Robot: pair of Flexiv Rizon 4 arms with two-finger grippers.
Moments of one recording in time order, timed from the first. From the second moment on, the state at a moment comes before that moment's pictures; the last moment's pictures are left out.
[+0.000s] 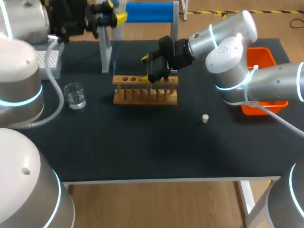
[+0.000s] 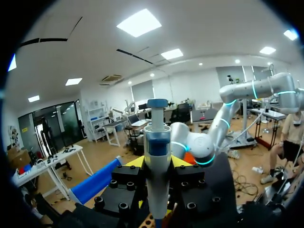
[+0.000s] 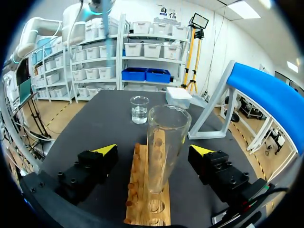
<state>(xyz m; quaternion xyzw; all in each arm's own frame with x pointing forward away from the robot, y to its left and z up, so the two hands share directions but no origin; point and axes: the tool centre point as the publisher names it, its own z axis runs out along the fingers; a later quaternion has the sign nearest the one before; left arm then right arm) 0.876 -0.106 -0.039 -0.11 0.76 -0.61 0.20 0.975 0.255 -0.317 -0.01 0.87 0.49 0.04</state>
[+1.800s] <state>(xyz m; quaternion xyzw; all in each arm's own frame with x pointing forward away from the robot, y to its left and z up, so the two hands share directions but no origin) 0.819 -0.184 -0.095 -0.01 0.74 -0.67 0.08 0.979 0.249 -0.317 0.00 0.87 0.49 0.04</state>
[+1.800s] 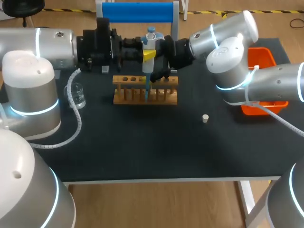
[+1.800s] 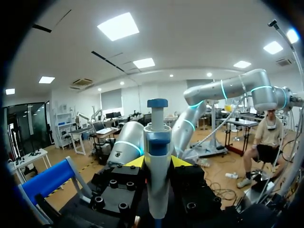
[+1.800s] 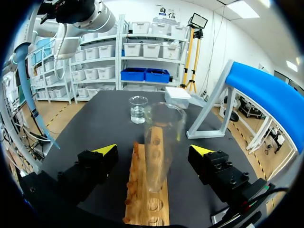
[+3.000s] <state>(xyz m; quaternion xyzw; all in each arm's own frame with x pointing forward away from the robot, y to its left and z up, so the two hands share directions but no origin) 0.819 -0.184 -0.095 -0.01 0.74 -0.67 0.08 0.878 0.160 -0.221 -0.04 0.74 0.67 0.04</state>
